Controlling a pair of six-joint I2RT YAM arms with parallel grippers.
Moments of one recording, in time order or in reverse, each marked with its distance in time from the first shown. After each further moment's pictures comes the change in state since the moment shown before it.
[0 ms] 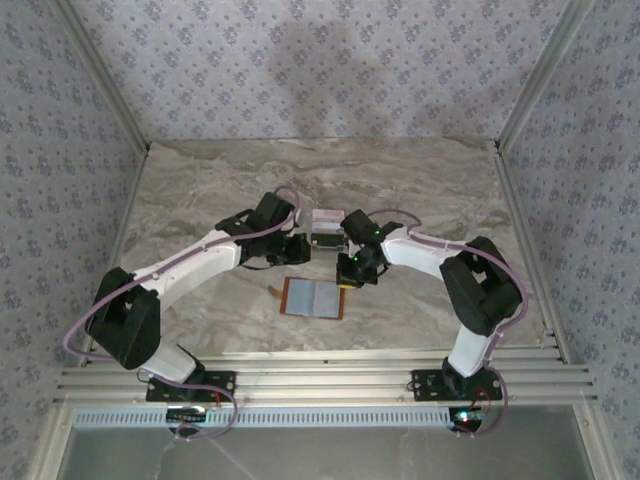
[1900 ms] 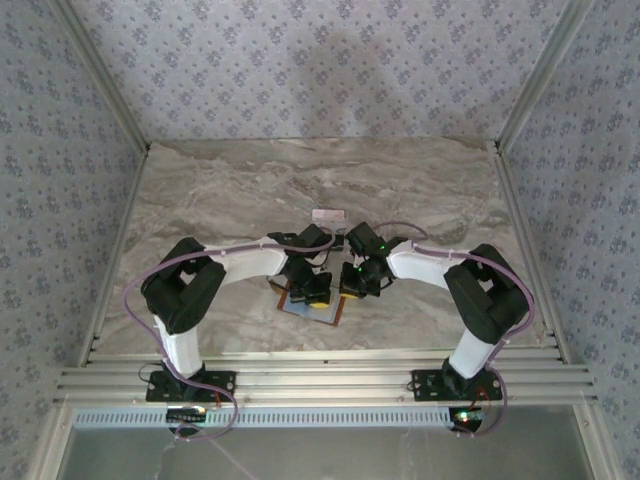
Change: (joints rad) left arm -0.154 0.329 0.026 -0.060 0.159 -0.133; right arm 0.011 -0.066 -0.151 0.130 0.007 0.123
